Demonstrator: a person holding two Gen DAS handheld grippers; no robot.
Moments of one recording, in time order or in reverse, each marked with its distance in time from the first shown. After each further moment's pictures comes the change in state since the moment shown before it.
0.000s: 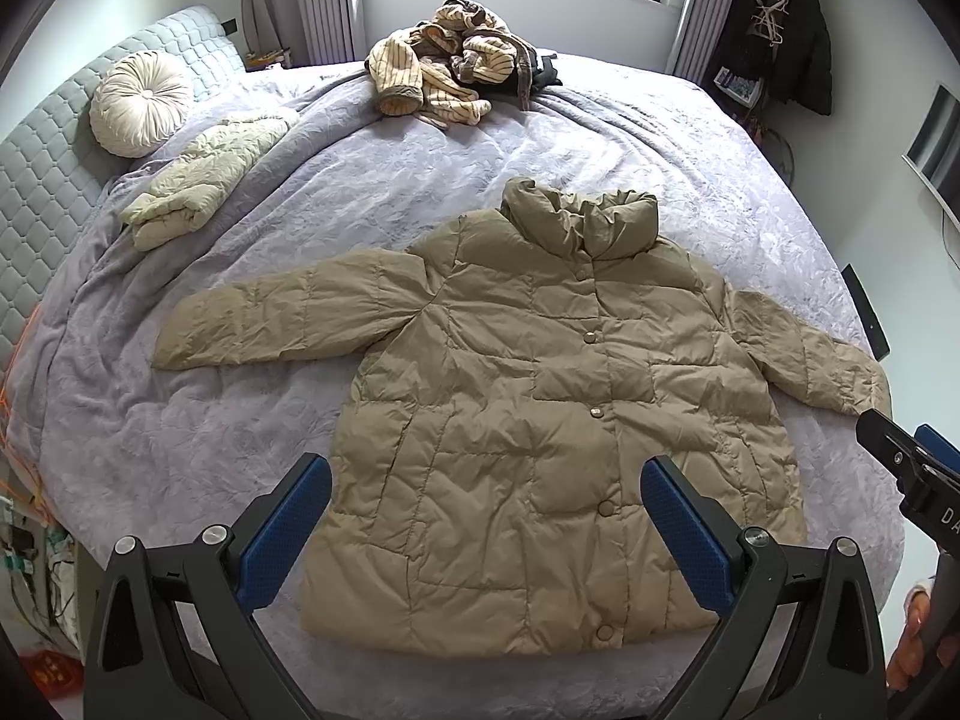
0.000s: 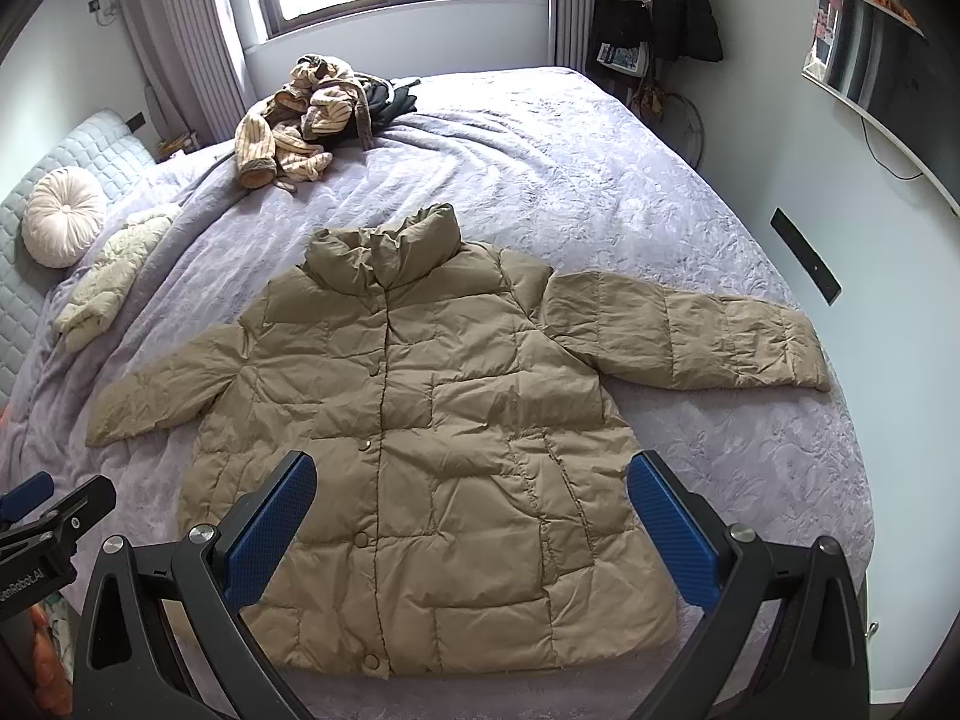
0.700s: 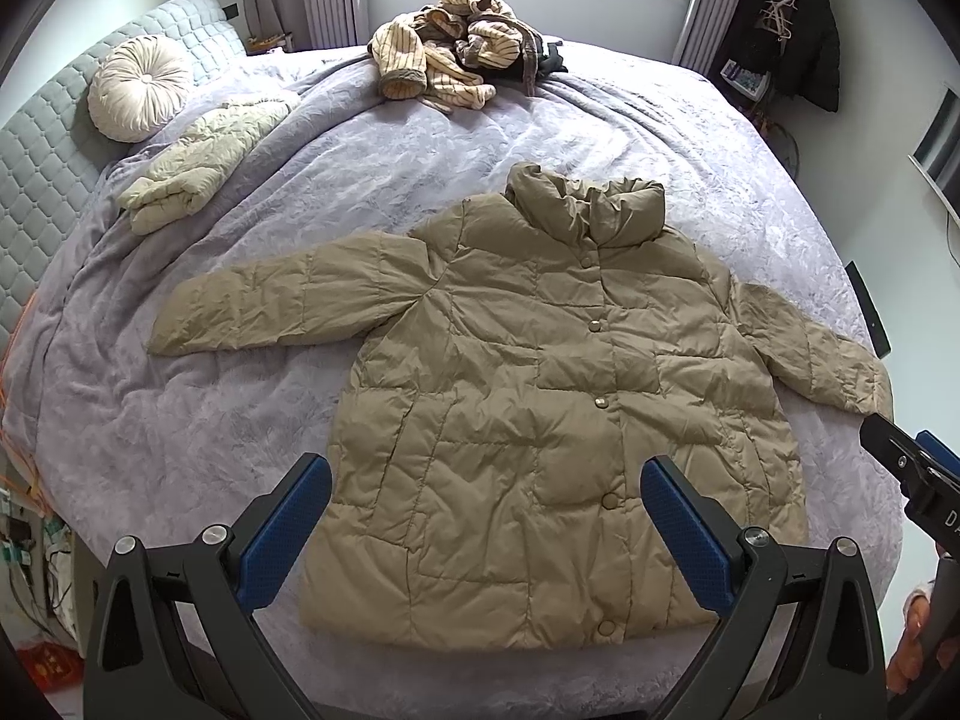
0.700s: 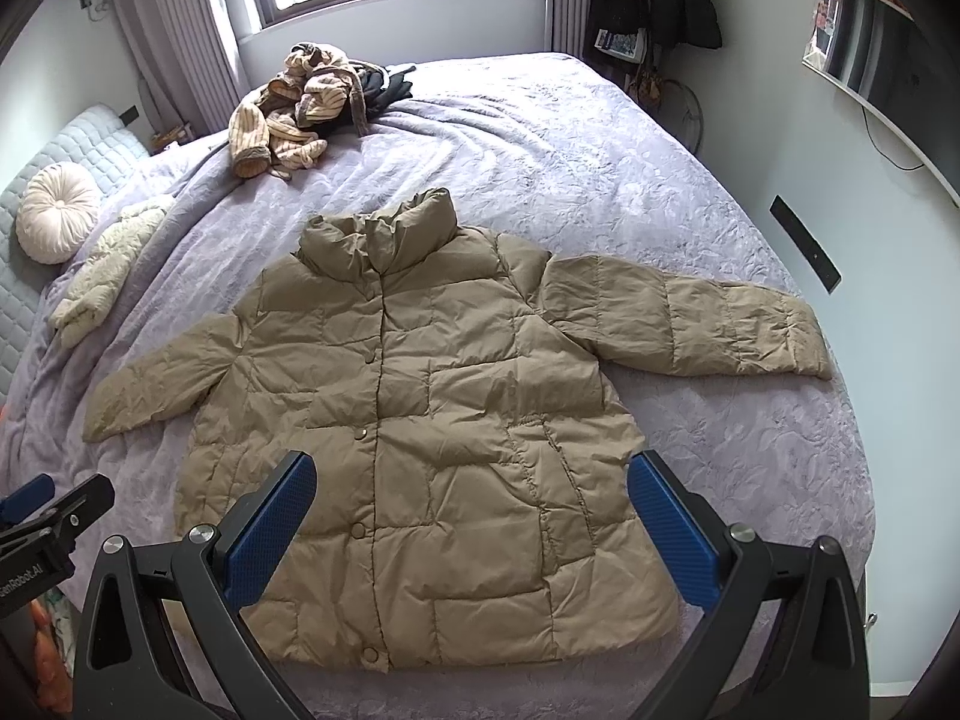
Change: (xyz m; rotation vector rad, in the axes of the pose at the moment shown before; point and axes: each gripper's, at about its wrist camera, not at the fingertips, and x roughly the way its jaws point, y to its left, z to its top) left arm 0.010 0.005 -0.002 -0.017 0.033 -0.005; right arm 0.006 0.001 -0.003 0.003 0.032 -0.005
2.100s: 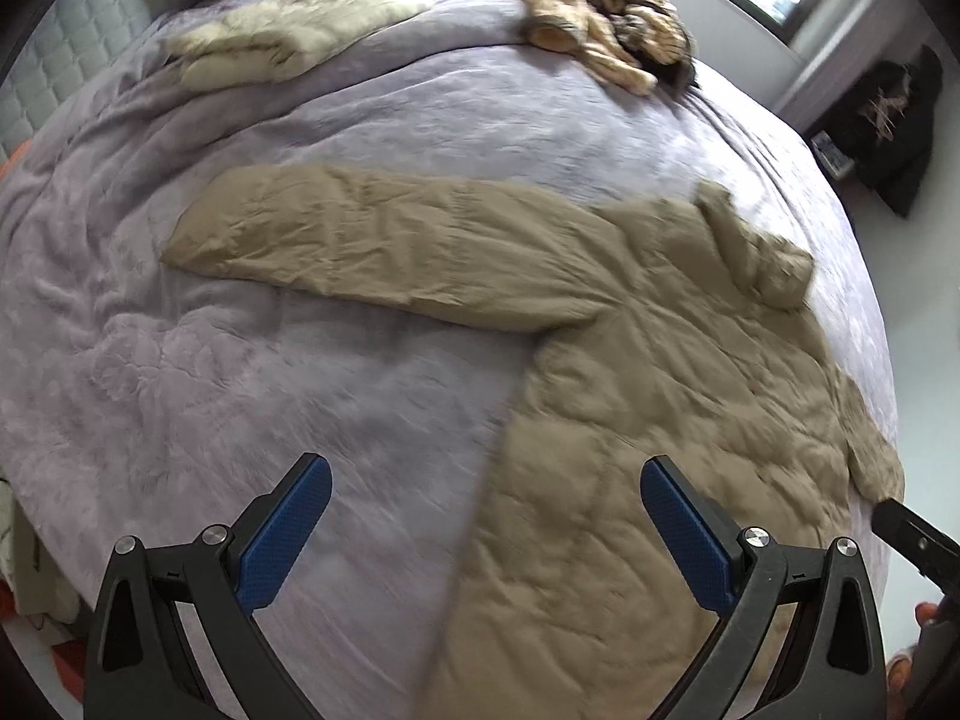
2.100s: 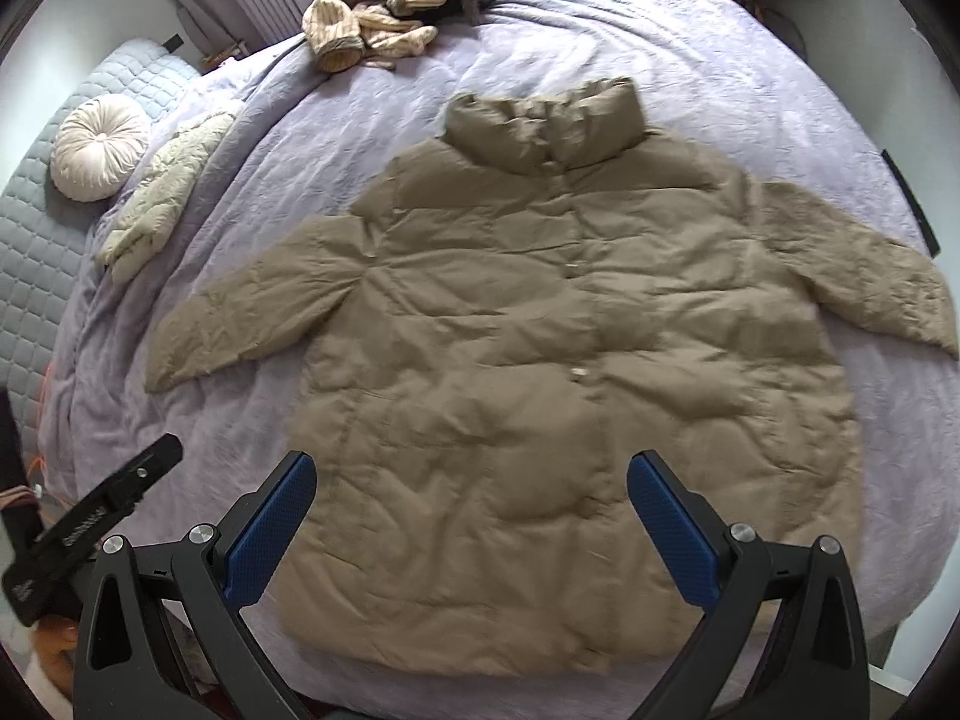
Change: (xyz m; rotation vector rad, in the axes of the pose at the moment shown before) left arm 0.129 0.219 0.013 -0.285 0.066 -0.084; right arm 0.093 0.168 -0.001 -0.033 0.250 0.168
